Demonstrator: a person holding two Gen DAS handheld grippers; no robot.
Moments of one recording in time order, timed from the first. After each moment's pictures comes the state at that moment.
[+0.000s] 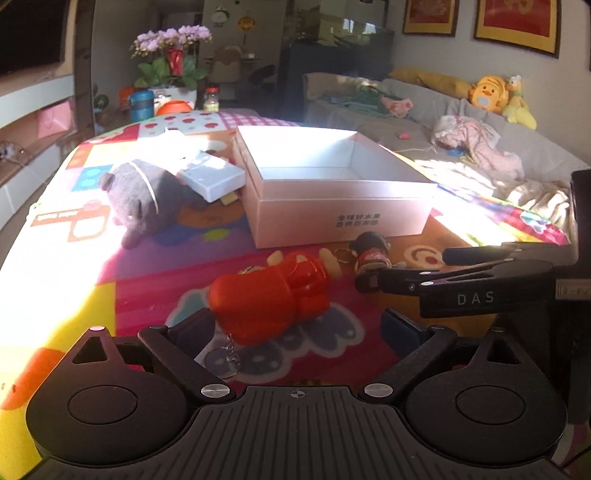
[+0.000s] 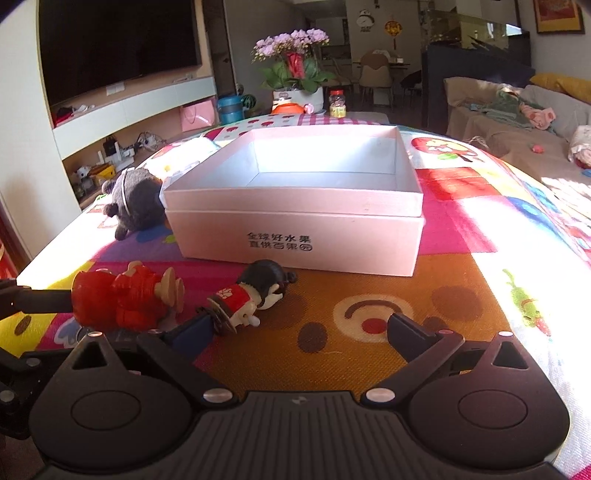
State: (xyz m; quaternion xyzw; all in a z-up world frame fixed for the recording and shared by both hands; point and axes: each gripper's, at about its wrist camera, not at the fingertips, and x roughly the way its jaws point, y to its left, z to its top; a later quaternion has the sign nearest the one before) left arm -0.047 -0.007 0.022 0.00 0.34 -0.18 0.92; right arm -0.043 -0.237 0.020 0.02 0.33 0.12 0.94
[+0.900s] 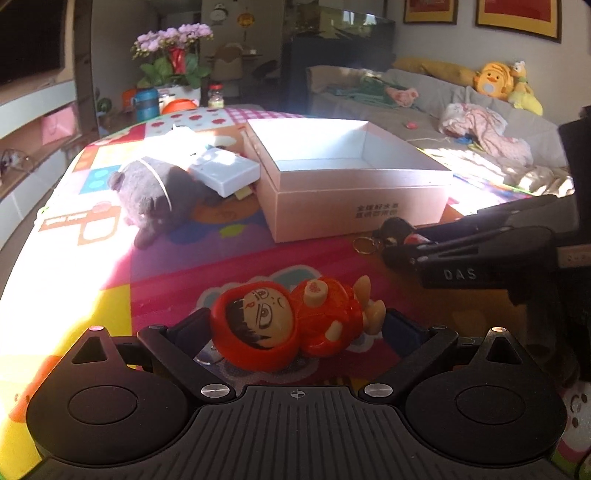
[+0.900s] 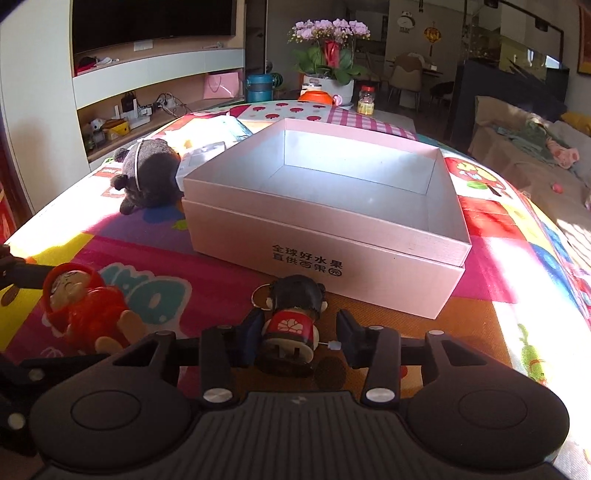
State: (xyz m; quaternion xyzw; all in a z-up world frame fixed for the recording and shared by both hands) left arm -0.041 -0.003 0.017 0.03 0.34 -0.16 0.93; right arm -0.022 -0.203 0.029 -0.07 0.35 0.15 0.92
